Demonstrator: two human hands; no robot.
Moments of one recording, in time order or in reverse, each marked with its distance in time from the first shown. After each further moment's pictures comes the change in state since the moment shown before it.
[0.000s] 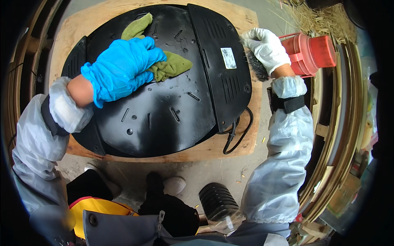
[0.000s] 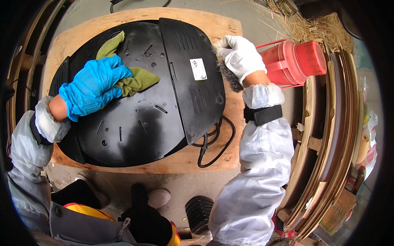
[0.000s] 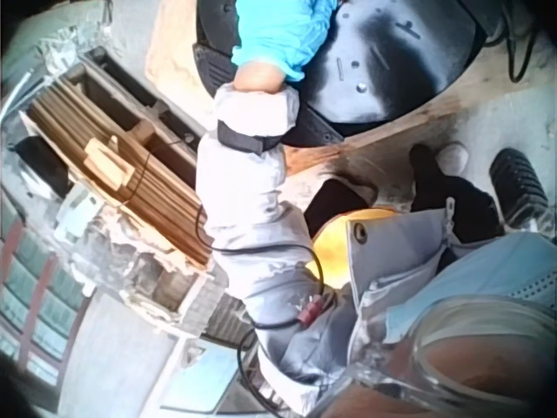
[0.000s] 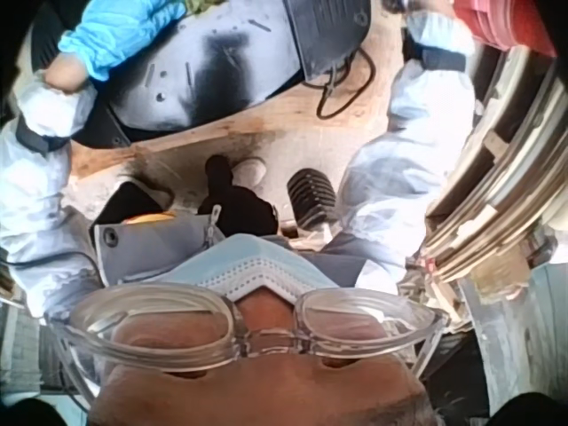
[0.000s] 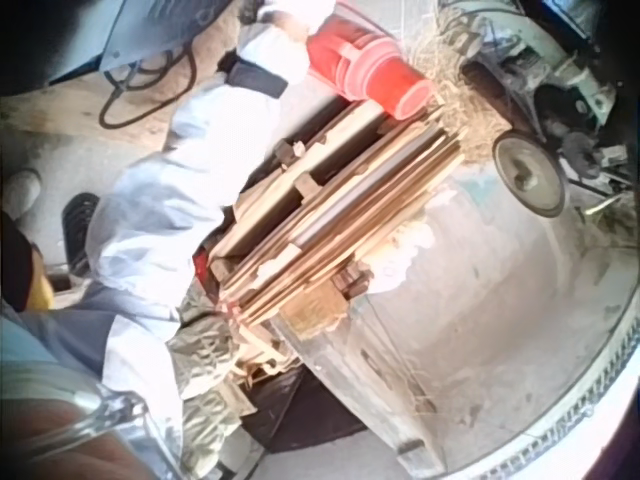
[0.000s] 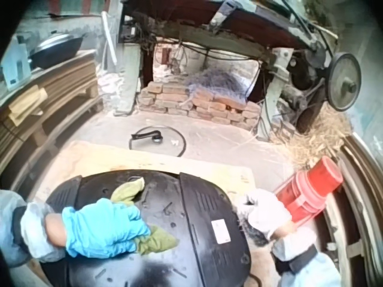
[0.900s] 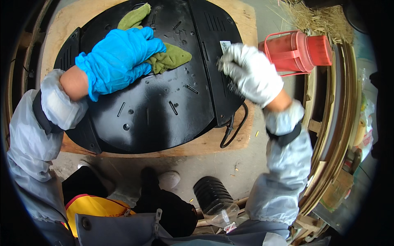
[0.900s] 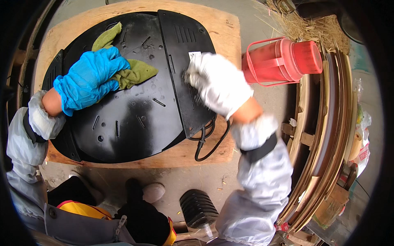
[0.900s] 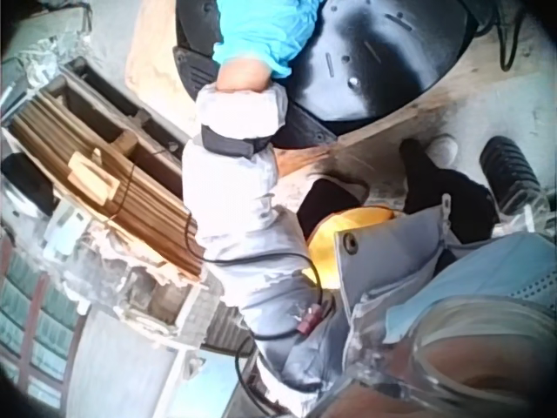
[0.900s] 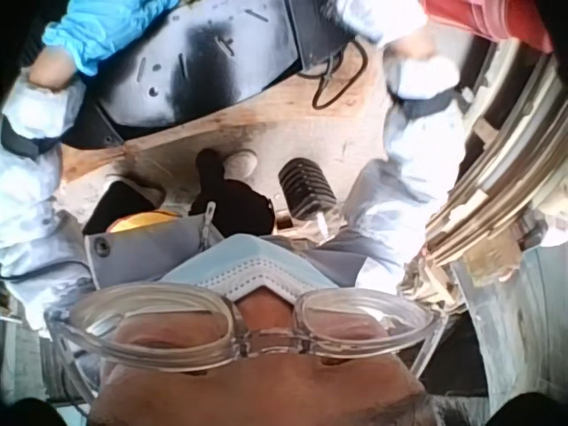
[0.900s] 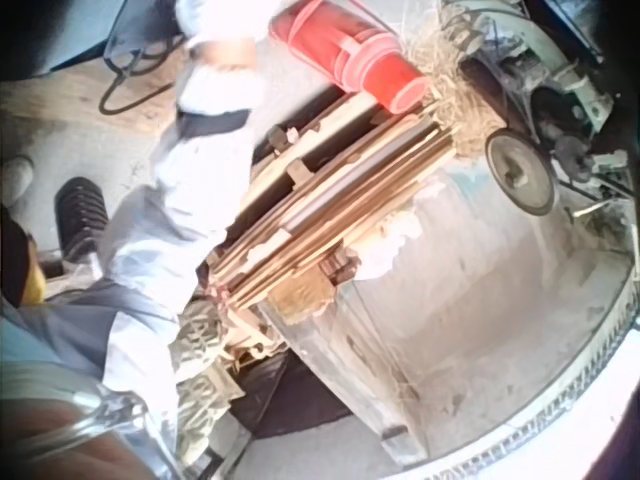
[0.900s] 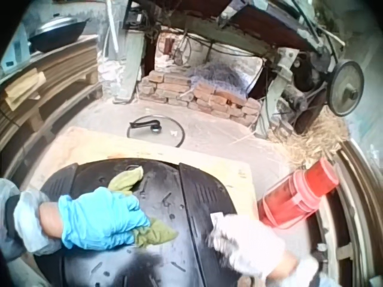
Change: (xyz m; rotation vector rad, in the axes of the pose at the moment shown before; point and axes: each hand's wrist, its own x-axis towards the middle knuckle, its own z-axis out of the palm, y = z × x) left_hand -0.003 -0.003 0.007 -0.007 0.036 0.007; right_hand -0.086 -0.086 0.014 -0.140 0.005 -0.476
